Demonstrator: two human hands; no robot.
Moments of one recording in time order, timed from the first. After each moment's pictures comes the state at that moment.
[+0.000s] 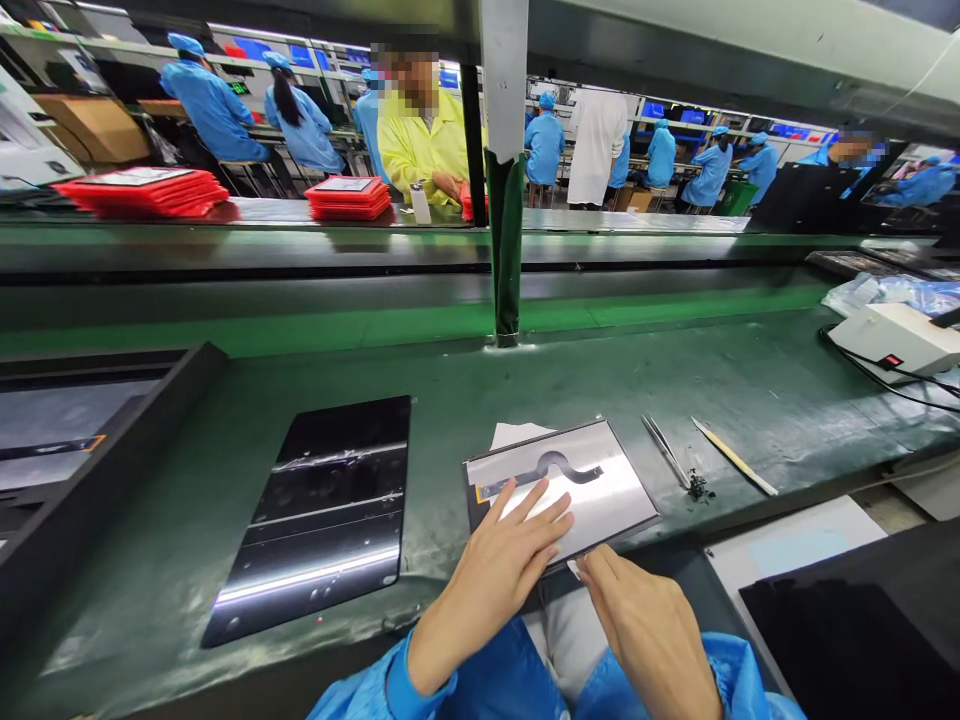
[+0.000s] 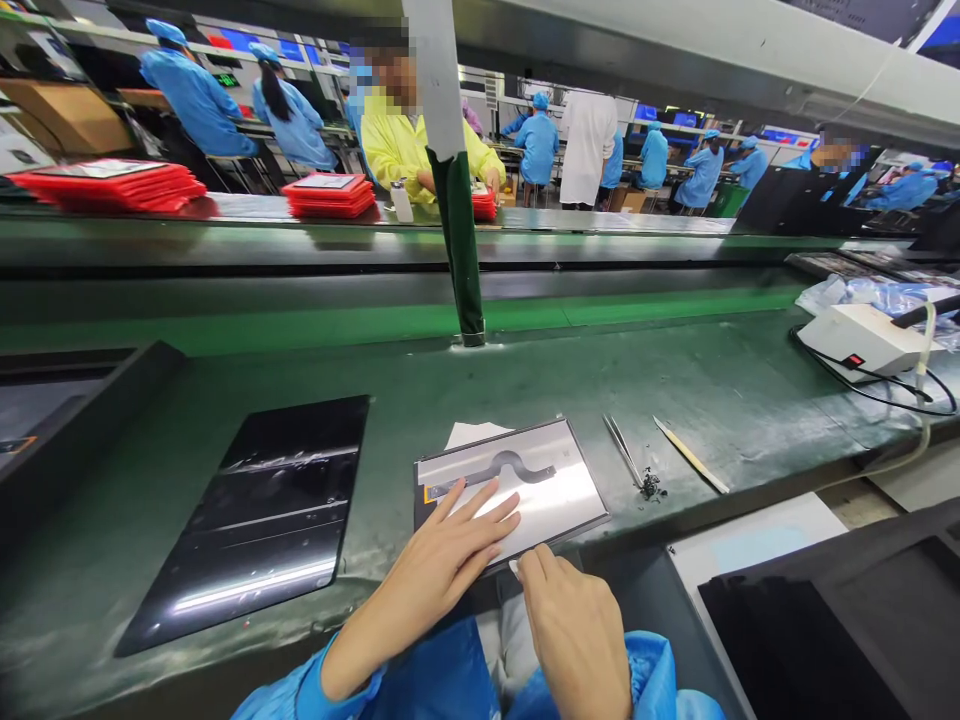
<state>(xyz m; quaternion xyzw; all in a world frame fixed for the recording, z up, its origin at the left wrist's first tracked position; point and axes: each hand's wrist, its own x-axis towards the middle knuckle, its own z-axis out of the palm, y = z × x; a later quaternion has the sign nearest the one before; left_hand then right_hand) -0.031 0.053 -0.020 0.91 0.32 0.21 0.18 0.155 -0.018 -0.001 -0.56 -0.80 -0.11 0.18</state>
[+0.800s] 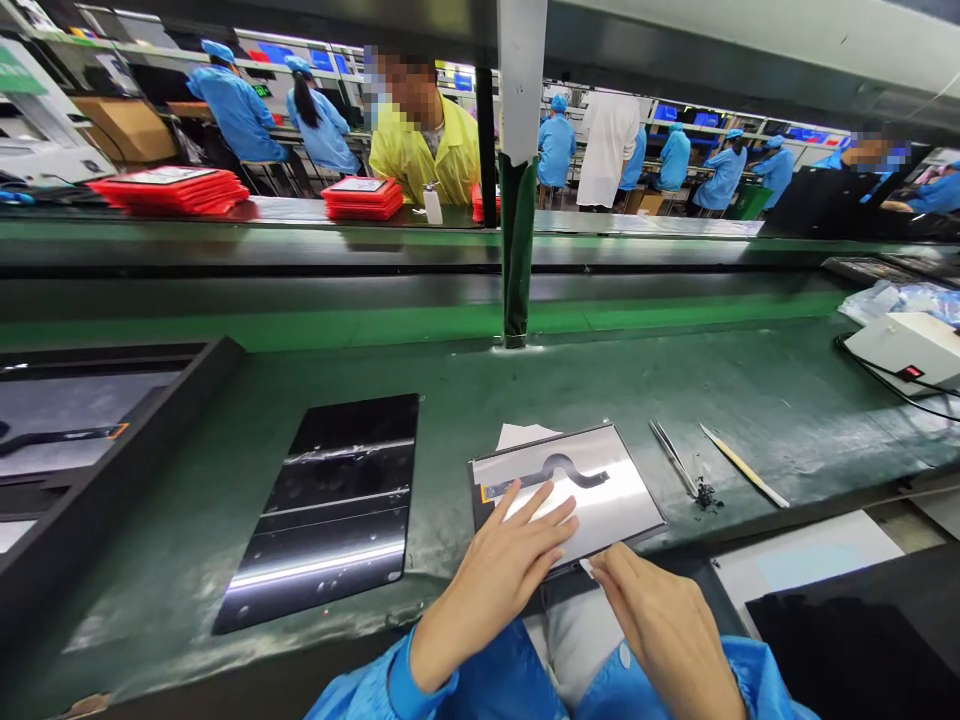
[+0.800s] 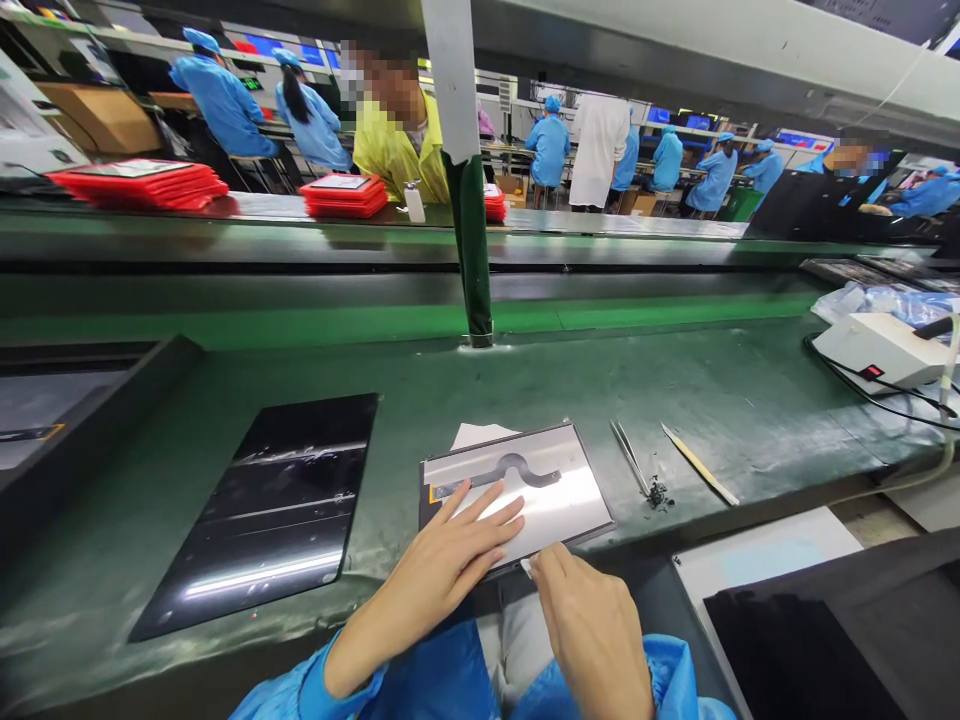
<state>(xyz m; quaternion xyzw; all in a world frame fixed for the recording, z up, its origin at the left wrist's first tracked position) -0.030 0.054 -0.014 0.91 0.32 0.17 0.18 0.165 -0.013 0.006 -0.55 -0.81 -0.06 0.21</state>
